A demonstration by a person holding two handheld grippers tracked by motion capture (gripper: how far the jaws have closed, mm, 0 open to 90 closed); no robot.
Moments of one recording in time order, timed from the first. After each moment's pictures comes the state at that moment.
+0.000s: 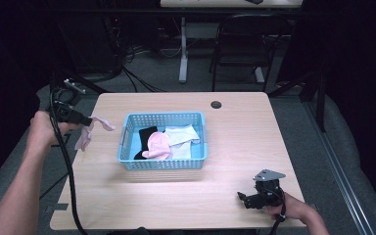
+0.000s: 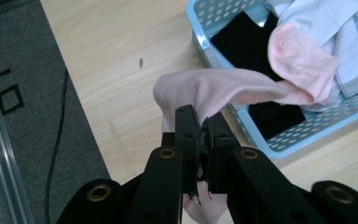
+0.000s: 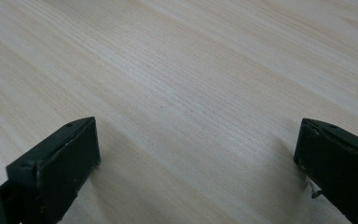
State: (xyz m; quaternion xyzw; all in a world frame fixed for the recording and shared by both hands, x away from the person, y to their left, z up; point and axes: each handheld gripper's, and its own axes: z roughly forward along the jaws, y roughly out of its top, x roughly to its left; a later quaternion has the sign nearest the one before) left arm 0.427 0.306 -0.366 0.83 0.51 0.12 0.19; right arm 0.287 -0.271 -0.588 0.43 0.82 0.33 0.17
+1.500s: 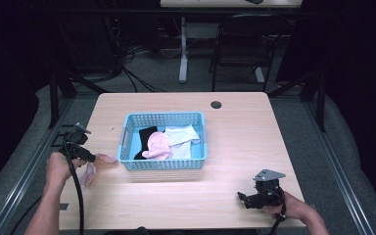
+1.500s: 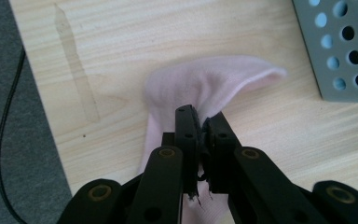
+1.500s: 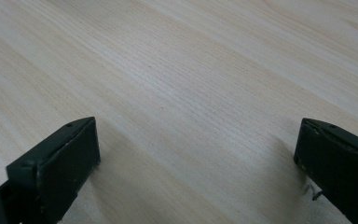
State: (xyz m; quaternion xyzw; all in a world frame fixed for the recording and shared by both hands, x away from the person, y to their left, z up) left arm 0.410 0.329 -0.510 0.79 0.59 0.05 0.14; right arm 0.288 -0.272 -0.588 0.43 0.83 0.33 0.17
